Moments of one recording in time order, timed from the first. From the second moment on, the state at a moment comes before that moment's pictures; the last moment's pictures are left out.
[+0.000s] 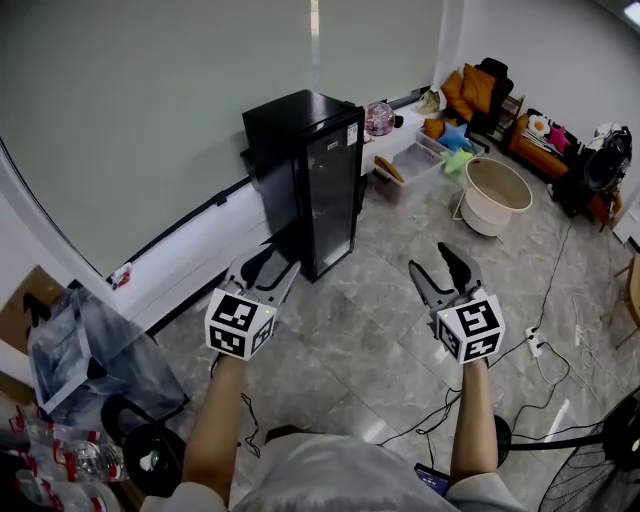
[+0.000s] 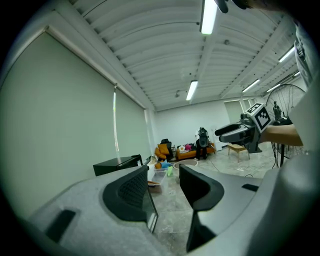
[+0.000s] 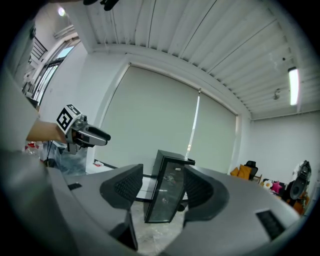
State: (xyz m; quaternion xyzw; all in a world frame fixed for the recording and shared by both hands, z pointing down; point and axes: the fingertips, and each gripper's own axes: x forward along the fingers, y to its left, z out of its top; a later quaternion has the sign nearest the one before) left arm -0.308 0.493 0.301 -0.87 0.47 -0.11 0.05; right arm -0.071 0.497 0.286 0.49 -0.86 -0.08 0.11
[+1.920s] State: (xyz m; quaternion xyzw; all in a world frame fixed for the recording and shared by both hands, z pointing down) left arm -0.360 0.045 0.367 -0.82 0.56 -0.09 -0.02; right arm -0.107 0.013 0.316 0.40 -0.91 -0.05 0.11
